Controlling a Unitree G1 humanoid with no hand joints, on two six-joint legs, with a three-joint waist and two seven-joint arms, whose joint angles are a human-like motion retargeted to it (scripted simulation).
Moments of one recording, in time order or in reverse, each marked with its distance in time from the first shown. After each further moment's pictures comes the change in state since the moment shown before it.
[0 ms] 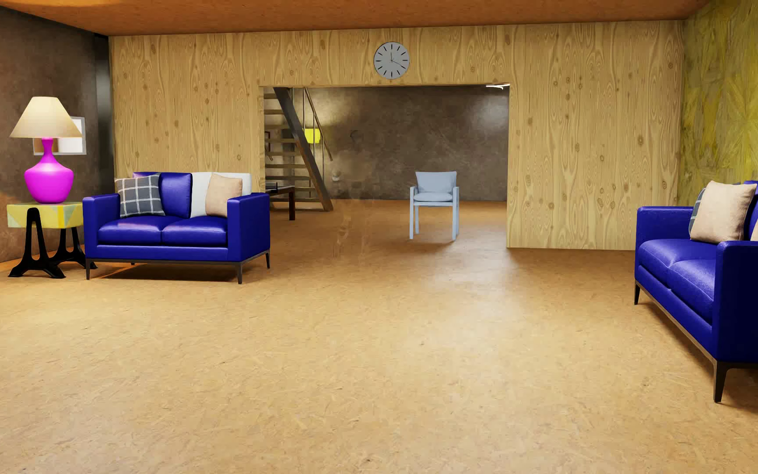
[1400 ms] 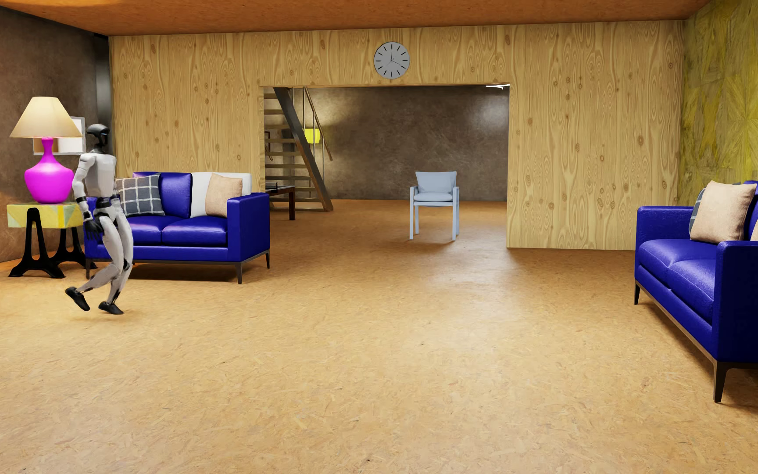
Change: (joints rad) body -0.015 -0.233 -0.023 -0.041 -0.114 -0.074 0.000 0.000 0.078 0.124 1.129 0.051 0.137 0.113 -0.175 0.050 0.012 0.000 0.000 -0.076 -0.159 0.010 0.015 0.000 0.000 0.000 0.000 0.000 0.000
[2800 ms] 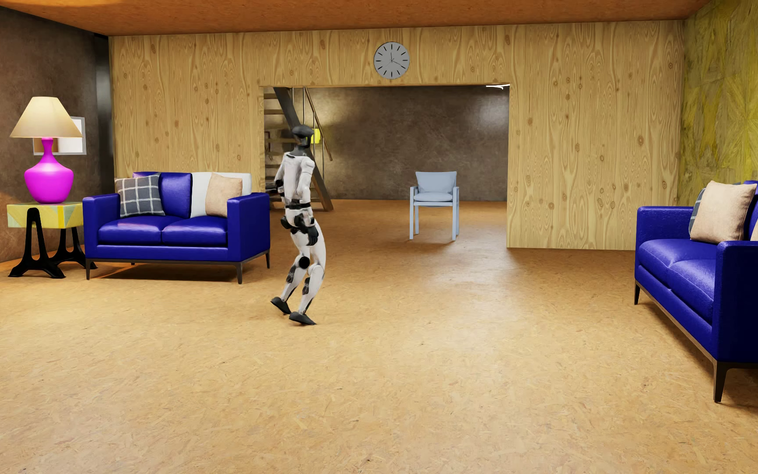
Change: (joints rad) body -0.184 0.142 -0.092 0.106 -0.149 0.176 0.000 0.000 -0.014 0.326 -0.713 -0.005 0.056 0.175 0.151 -0.021 -0.103 0.000 0.000 0.112 -0.140 -0.131 -0.002 0.000 0.000 0.000 0.000 0.000 0.000
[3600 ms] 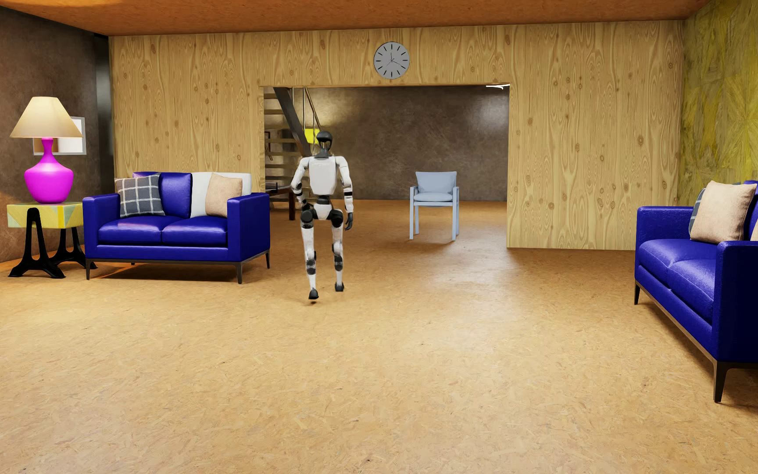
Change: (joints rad) body 0.629 -0.502 -0.219 -0.042 0.142 -0.163 0.000 0.000 -0.036 -0.506 -0.176 -0.155 0.175 -0.554 -0.052 0.102 0.011 0.000 0.000 0.235 0.168 -0.218 -0.013 0.000 0.000 0.000 0.000 0.000 0.000
